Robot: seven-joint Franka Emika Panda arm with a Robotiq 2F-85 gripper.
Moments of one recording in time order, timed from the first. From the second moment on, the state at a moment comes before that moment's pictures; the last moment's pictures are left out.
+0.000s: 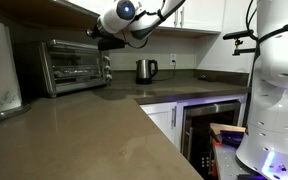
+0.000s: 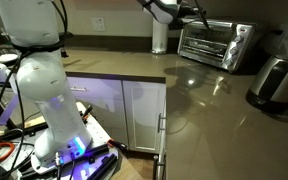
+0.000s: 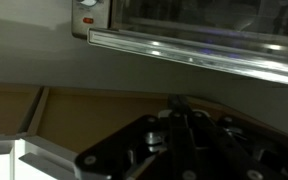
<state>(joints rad) -0.16 0.15 0.12 -1.80 -2.07 2.62 2.02</state>
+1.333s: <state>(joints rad) -0.18 0.32 0.08 -1.60 -1.92 2.79 1.94</state>
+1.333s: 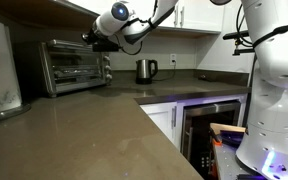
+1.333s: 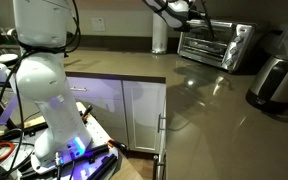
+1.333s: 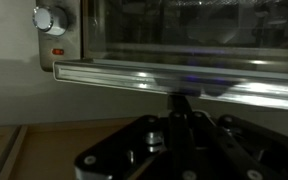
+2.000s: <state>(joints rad) -0.18 0.26 0.08 -1.68 -1.54 2.80 1.56</state>
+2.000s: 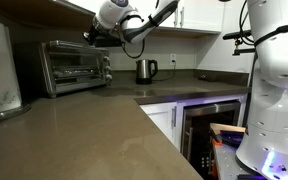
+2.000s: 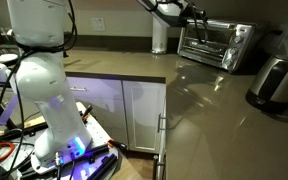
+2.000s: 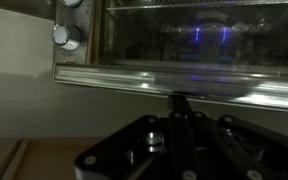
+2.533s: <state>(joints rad) -0.16 0.18 0.10 -1.79 -1.46 2.74 1.48</state>
